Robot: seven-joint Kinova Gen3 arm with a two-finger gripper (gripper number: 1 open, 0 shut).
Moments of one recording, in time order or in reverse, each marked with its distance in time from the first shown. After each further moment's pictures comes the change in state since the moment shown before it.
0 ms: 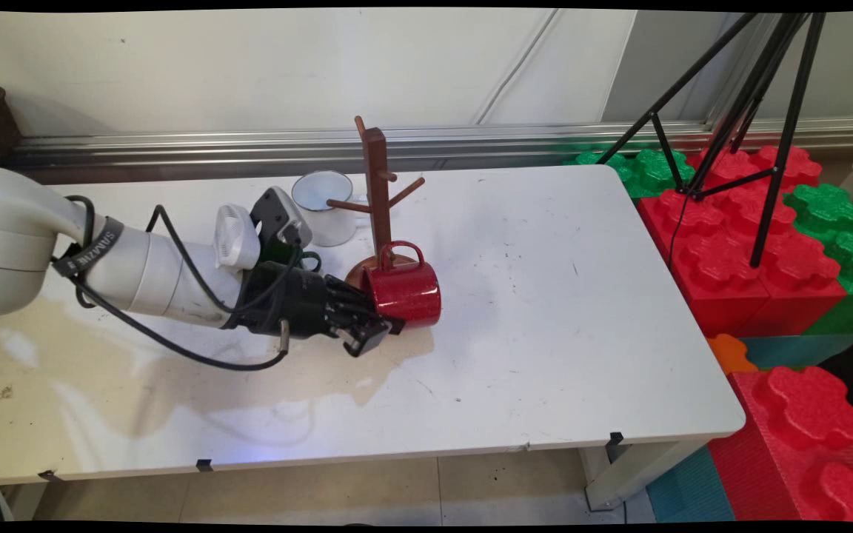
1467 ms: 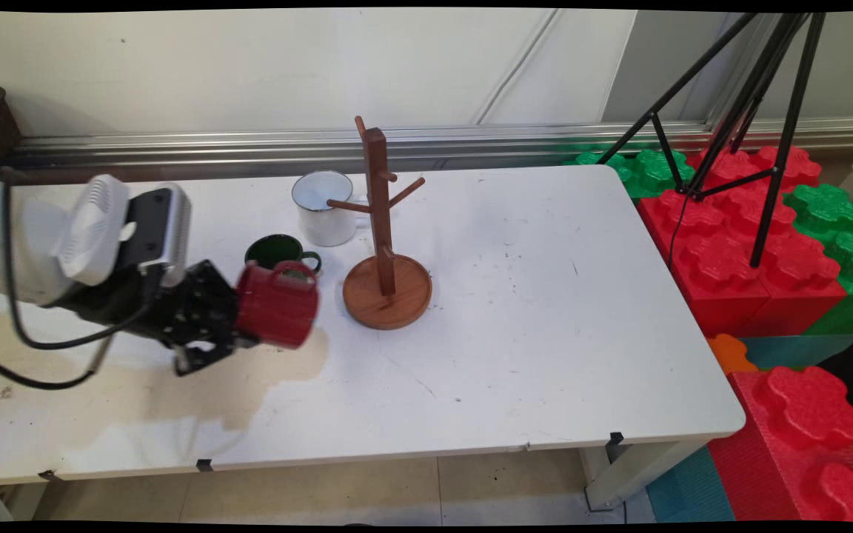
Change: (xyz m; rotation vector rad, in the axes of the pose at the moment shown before) arm 0.016 0.005 -0.124 0.099 -0.428 0.479
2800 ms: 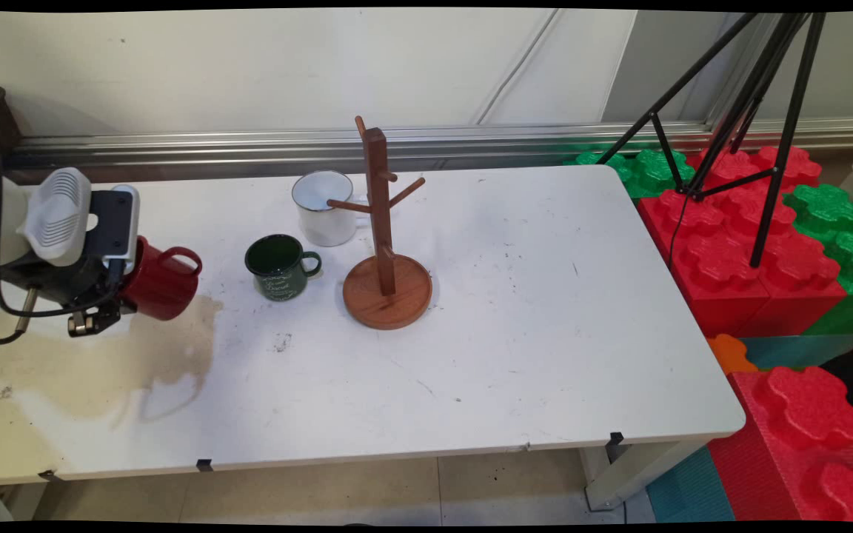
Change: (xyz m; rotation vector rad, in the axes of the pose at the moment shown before) arm -0.046 -0.048 -0.004 0.146 -0.469 0.030
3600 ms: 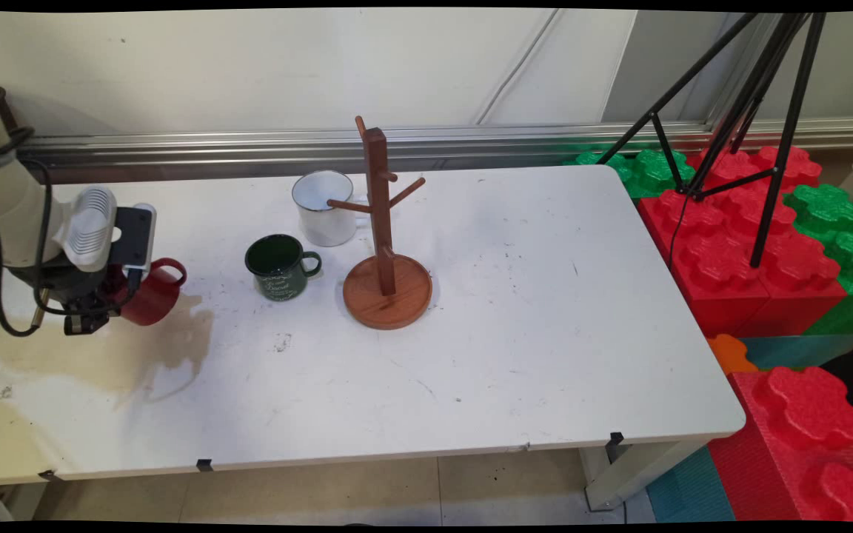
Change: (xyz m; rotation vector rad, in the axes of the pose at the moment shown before) arm 0.001 -0.020 0.045 -0.032 -0.160 0.031
